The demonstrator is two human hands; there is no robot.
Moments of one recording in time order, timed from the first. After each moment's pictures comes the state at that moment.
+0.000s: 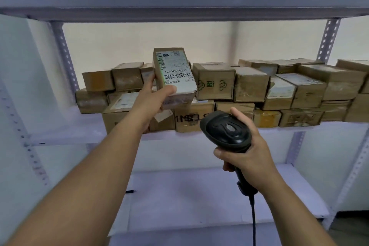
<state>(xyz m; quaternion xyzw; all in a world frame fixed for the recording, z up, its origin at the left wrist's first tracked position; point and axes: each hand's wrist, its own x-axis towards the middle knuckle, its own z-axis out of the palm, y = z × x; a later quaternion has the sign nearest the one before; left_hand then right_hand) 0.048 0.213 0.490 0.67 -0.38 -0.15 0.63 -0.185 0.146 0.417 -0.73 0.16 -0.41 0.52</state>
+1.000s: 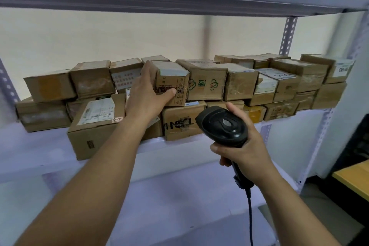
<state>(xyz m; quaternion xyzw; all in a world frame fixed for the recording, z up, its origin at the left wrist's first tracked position) 0.088 0.162 0.487 0.72 -0.50 0.05 0.47 -0.146 0.136 0.414 -0.72 0.23 -0.46 0.46</state>
